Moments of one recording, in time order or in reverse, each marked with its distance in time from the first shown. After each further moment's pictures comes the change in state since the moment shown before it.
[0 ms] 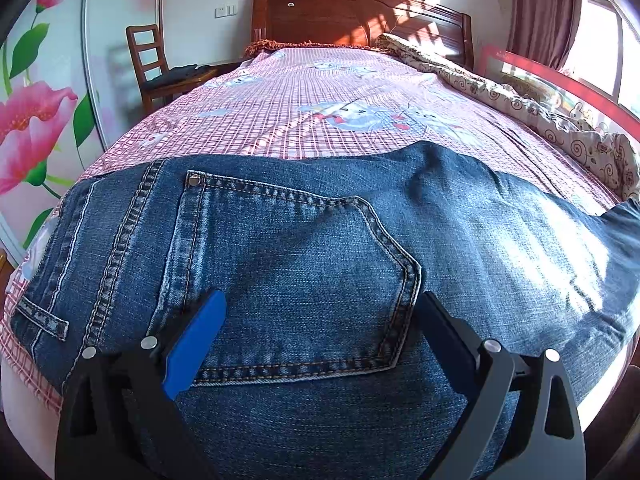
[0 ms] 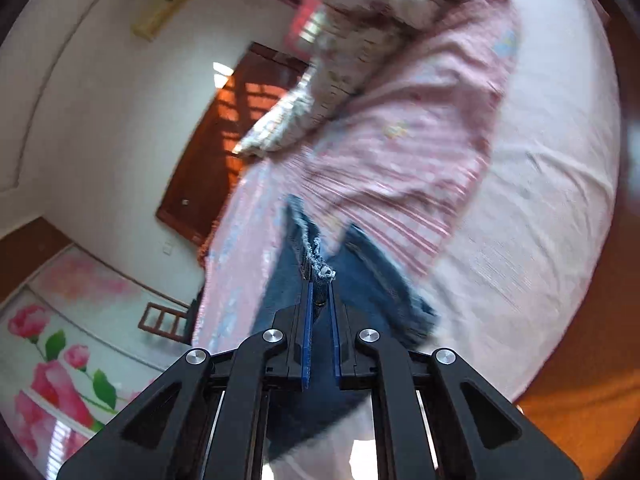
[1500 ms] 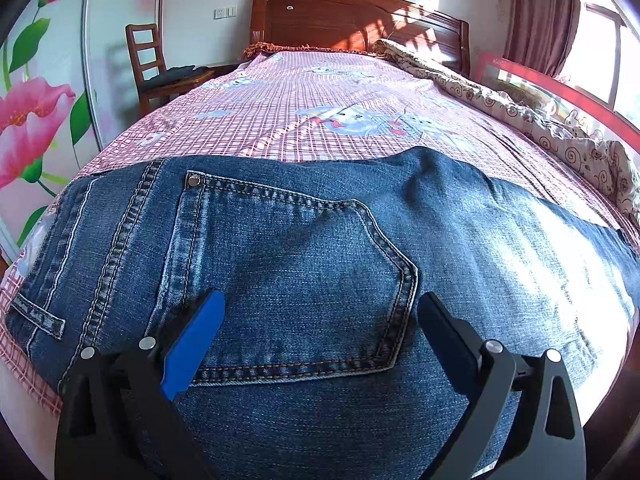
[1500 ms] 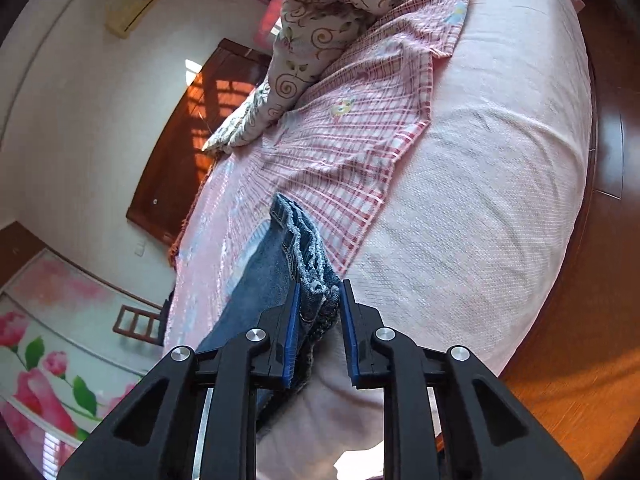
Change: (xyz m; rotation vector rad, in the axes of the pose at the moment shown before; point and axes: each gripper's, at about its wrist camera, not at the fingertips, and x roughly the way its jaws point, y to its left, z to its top) left arm -0.003 0.009 0.000 -0.015 -0.014 -0.031; right arm -0.011 -0.002 -0.011 -0.032 -0.045 -0.032
